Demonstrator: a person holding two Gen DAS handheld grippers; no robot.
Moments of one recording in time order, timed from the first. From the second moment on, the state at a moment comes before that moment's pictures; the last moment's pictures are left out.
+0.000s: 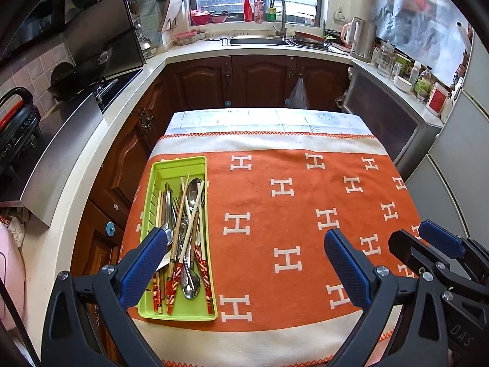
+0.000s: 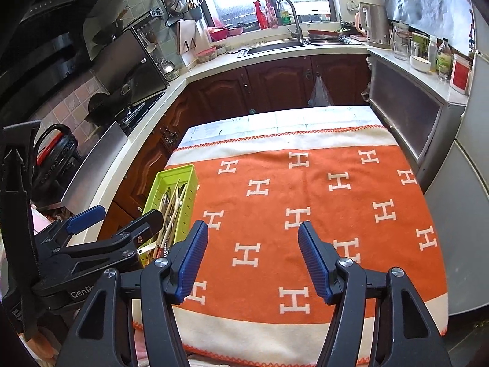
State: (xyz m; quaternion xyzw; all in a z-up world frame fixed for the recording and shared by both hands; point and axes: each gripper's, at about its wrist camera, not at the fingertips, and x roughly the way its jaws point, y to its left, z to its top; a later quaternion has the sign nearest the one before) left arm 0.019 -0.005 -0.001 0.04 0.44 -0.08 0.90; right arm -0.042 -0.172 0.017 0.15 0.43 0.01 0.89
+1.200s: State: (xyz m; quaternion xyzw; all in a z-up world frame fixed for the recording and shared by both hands) left arm 0.020 -0.002 -0.006 0.04 0.44 -0.07 0.90; right arm -0.033 -0.168 0.002 0.15 0.43 0.02 0.89
